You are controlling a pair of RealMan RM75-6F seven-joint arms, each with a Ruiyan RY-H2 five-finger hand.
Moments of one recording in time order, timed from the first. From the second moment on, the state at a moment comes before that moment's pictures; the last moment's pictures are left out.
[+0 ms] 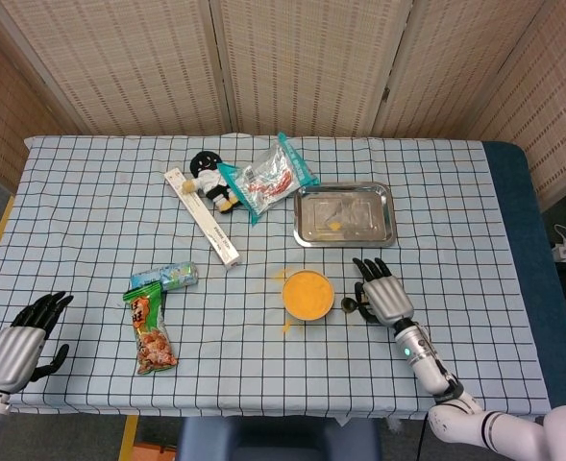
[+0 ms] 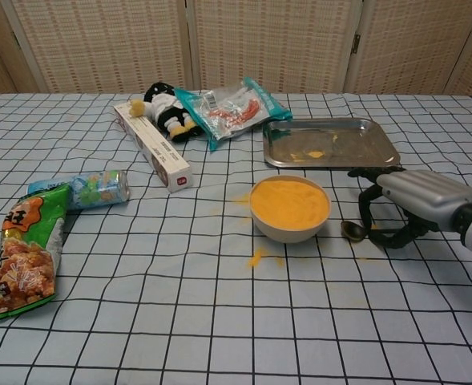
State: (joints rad) left arm -0.17 -1.10 0.03 -1.56 1.54 1.34 -0.04; right arm 0.54 -1.69 0.10 -1.17 -1.32 0.95 -0.21
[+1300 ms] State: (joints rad) left arm -0.17 -1.10 0.04 -1.56 1.56 1.35 -0.05; right arm 0.59 -1.59 0.18 -1.40 -1.32 1.03 -0.30
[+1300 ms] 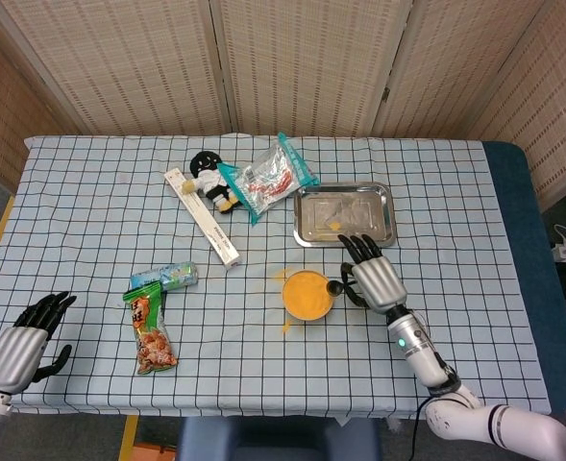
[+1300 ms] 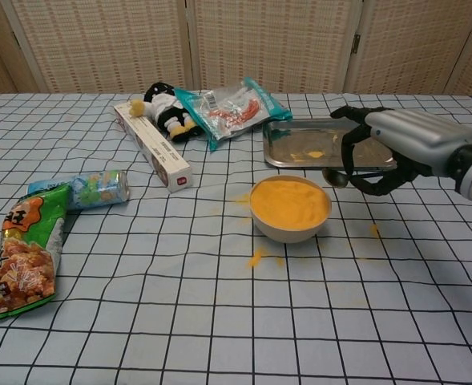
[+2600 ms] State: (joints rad) left arm -0.18 -1.10 0.04 -1.55 1.56 1.34 -0.07; right arm 0.79 -1.53 0.24 -1.37 -1.05 0.79 -0.41
